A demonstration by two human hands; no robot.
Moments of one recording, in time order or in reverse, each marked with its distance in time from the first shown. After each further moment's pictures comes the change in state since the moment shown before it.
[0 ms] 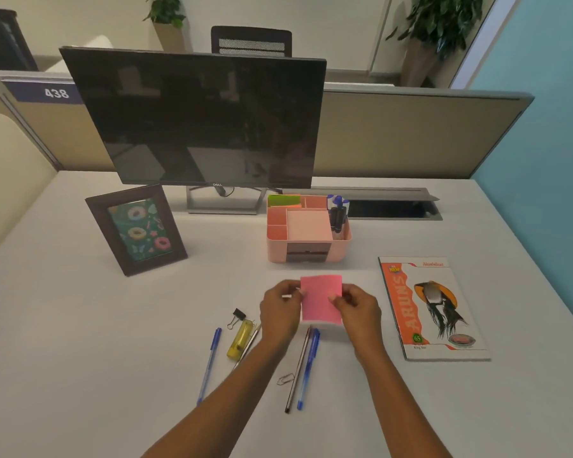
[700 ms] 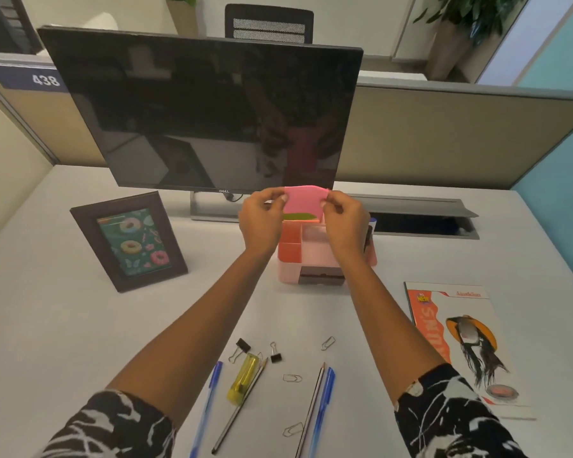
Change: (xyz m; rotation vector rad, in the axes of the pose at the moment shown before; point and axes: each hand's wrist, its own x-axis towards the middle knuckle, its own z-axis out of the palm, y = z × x) left_hand 0.183 0.099 -0.032 0.027 0.288 0.299; right_hand 0.158 -0.130 0.072 -0.074 0.191 -0.364
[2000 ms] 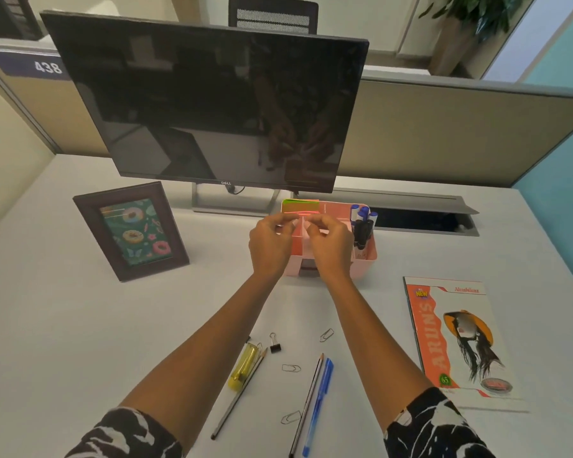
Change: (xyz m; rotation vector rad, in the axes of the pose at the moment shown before) left_hand -0.042 -0.032 0.008 0.059 -0.079 -0.012; right_hand -0.041 0.023 0.020 0.028 -0.120 0.107
